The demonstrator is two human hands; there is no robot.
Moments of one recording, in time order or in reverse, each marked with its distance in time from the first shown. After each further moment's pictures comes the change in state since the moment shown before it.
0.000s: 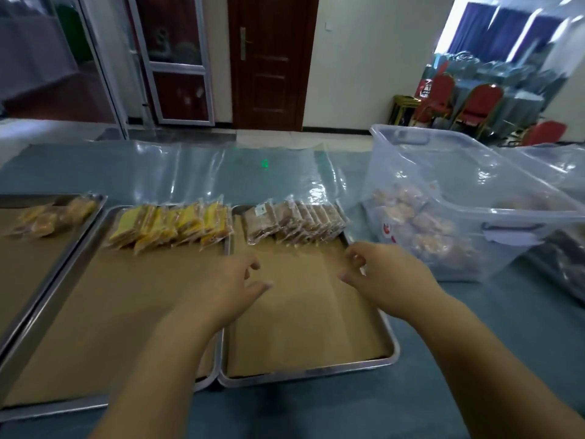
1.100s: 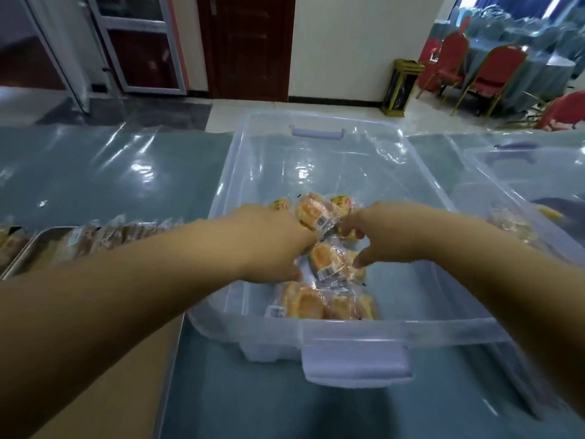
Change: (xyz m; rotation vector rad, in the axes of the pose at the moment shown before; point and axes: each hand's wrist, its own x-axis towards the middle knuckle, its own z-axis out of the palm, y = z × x) left_hand 0.291 0.359 0.162 0.769 -0.371 0.492; right_hand 0.232 0.380 -0.118 -0.390 -0.430 -0.278
